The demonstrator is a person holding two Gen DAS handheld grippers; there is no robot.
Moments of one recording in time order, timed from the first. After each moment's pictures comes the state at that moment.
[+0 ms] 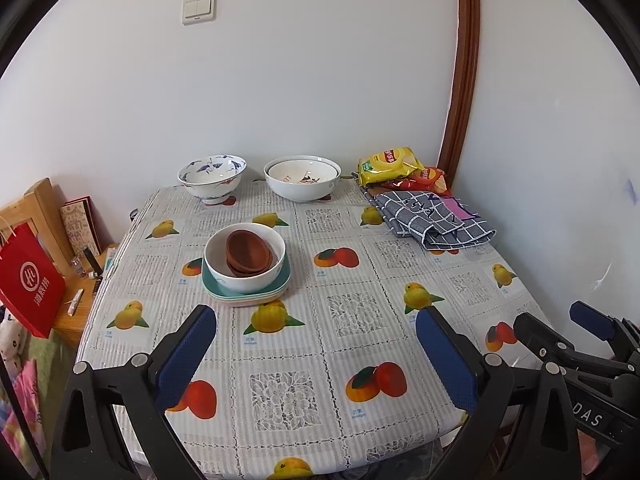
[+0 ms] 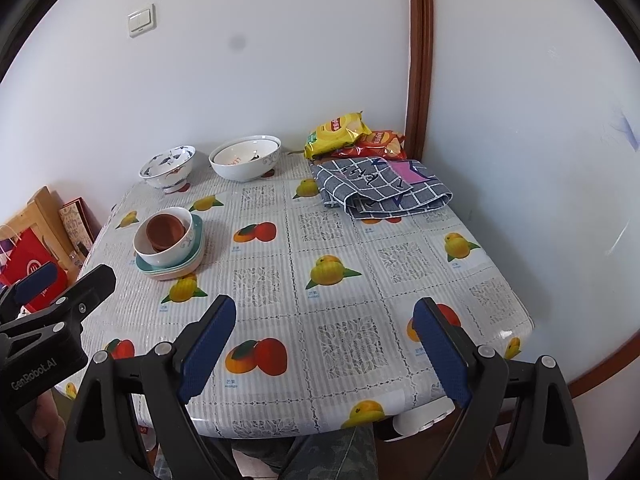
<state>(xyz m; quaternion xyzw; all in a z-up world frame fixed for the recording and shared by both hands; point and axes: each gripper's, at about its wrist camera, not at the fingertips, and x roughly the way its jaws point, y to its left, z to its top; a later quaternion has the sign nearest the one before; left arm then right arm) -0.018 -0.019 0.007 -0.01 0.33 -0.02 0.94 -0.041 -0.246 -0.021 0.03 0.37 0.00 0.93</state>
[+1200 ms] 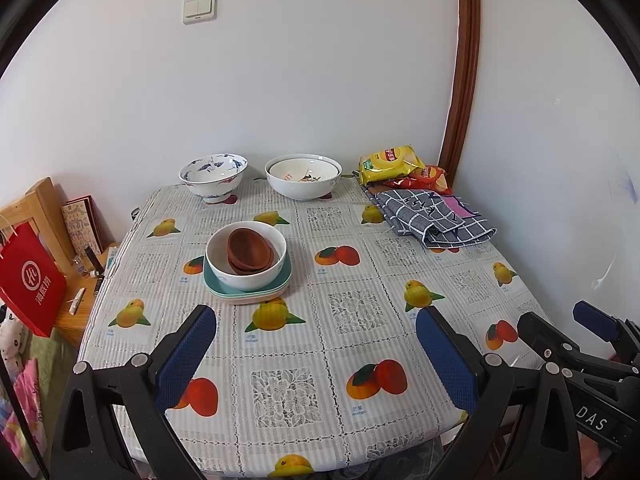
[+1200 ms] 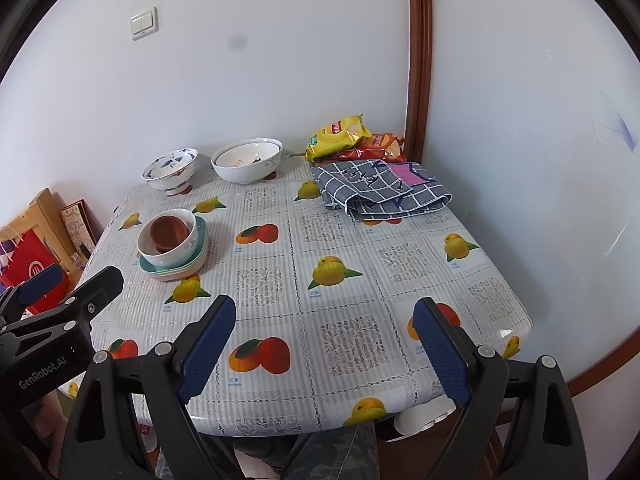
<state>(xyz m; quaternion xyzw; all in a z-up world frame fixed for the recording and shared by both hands) -0.019 -0.020 0.007 -0.01 0.33 -0.02 0.94 -0.045 -0.247 -0.016 0.03 0.37 0.00 0.93</state>
